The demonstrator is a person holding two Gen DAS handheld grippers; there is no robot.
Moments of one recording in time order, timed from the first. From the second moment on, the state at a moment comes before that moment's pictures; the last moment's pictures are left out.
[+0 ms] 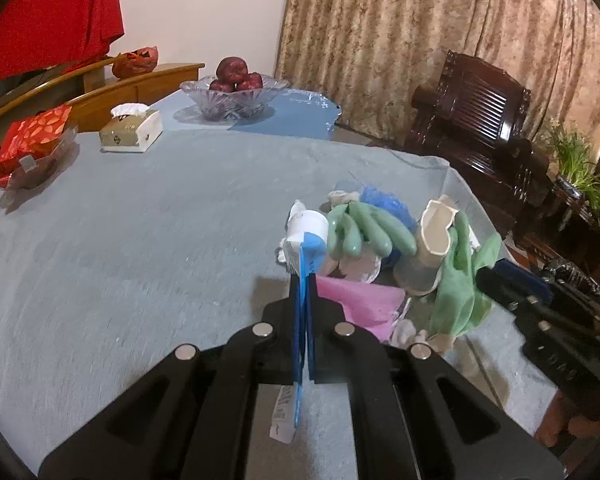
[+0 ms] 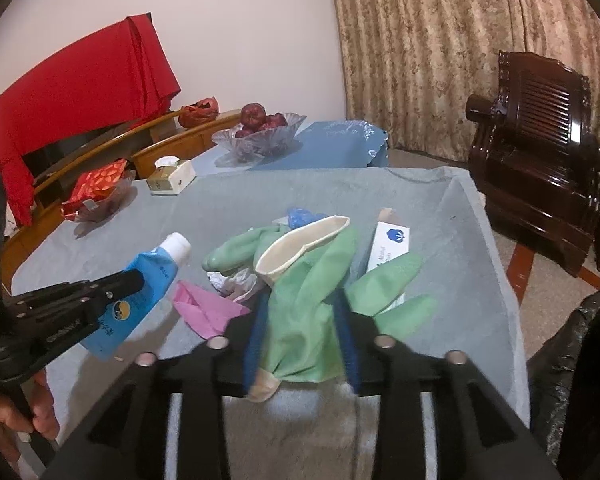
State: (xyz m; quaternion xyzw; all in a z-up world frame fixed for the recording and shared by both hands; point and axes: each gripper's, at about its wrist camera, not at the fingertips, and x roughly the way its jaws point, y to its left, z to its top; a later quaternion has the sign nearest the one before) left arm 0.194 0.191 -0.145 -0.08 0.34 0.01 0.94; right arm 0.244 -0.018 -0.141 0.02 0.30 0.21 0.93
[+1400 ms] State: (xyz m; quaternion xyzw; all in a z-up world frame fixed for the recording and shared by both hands) left arm 0.142 0.095 -0.072 -0.06 0.29 -0.08 0.95; right arm 0.174 -0.114 -0.061 0.09 0.24 0.21 0.94
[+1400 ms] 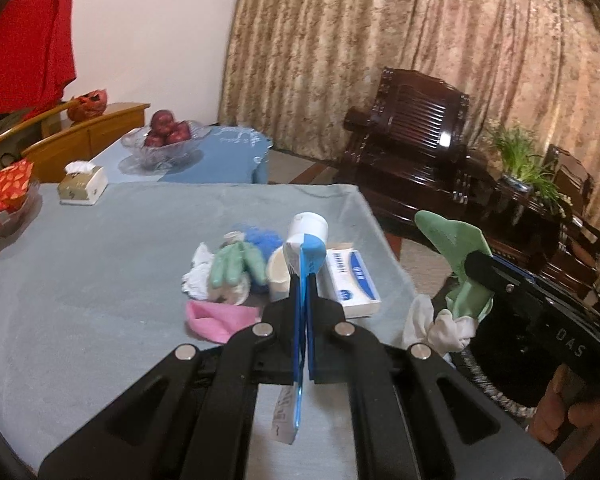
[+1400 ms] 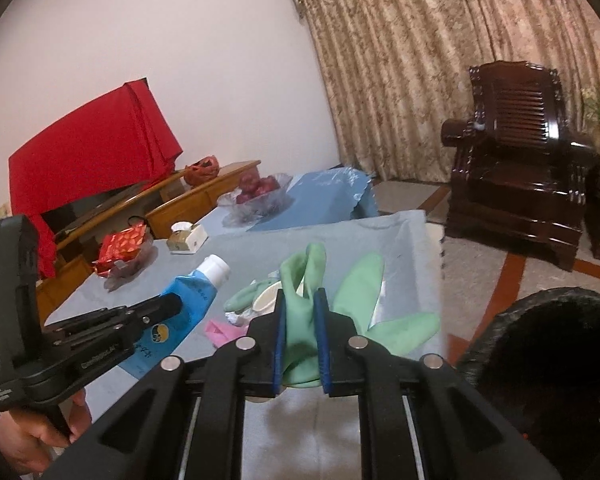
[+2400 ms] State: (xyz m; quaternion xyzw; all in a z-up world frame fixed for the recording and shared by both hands) left arm 0.128 -0.087 -0.063 -0.02 0.27 -0.26 0.93; right arm 0.100 -0.281 -0.052 0.09 0.23 0.02 0.97
